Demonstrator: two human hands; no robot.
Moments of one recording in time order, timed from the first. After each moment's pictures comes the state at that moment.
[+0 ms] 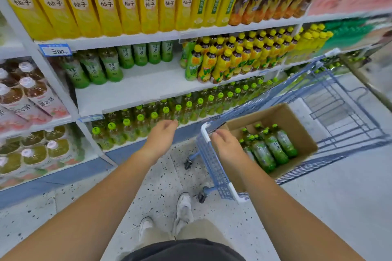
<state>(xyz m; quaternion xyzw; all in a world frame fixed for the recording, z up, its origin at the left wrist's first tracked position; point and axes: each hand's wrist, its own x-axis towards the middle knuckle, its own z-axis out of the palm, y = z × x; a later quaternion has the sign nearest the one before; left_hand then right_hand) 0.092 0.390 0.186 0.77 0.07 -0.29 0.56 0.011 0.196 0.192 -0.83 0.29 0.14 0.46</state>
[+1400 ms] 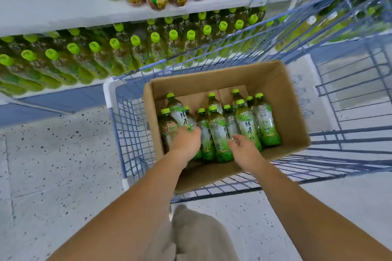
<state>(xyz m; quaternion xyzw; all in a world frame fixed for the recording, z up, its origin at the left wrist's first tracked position) 0.006 -0.035 -0.006 0.73 0.27 -0.43 0.46 -0.047 -0.208 -0.013 -0.80 0.31 0.36 0.36</state>
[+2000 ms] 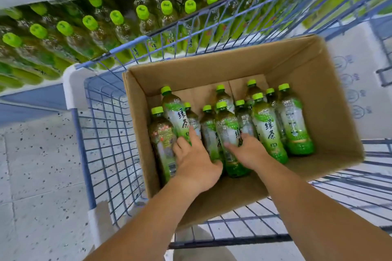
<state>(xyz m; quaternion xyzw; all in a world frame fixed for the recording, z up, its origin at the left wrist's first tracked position) -0.018 -0.069 -0.097 0.86 0.11 -0.44 0.24 -0.015 -0.228 -0.138 -0.82 0.28 0.41 0.27</state>
